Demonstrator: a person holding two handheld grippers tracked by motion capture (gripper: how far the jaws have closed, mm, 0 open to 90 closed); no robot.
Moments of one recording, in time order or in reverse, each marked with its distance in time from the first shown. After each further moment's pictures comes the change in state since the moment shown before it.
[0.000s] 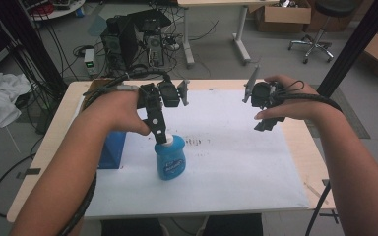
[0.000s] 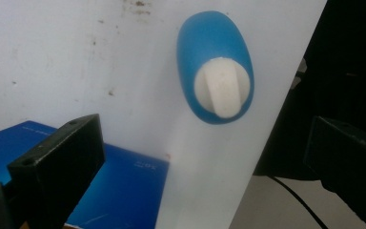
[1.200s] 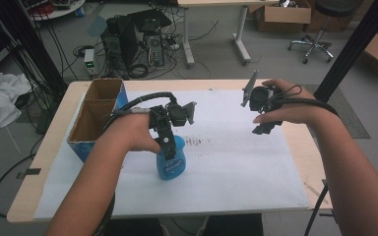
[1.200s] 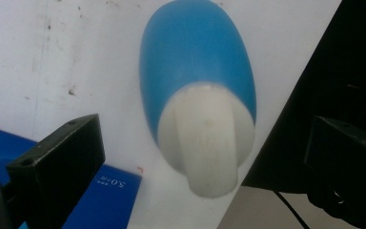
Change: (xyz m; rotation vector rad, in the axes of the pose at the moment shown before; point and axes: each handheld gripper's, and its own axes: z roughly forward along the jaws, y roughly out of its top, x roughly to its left) left arm -0.010 0.014 0.059 0.056 -0.049 -0.074; right arm 0.004 0.000 0.011 -0.013 0.012 -0.012
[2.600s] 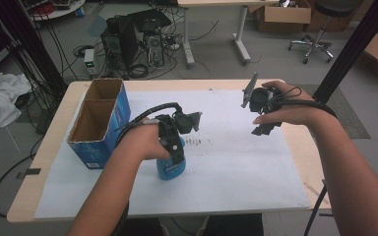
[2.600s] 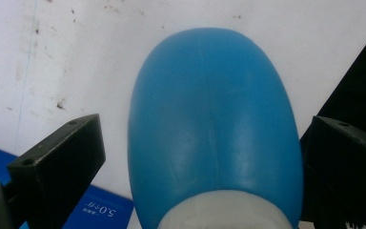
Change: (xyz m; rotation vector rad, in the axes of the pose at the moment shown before) left arm 0.001 0.016 0.040 -0.005 0.025 -0.067; right arm -0.001 -0.003 0.007 -0.018 0.009 0.005
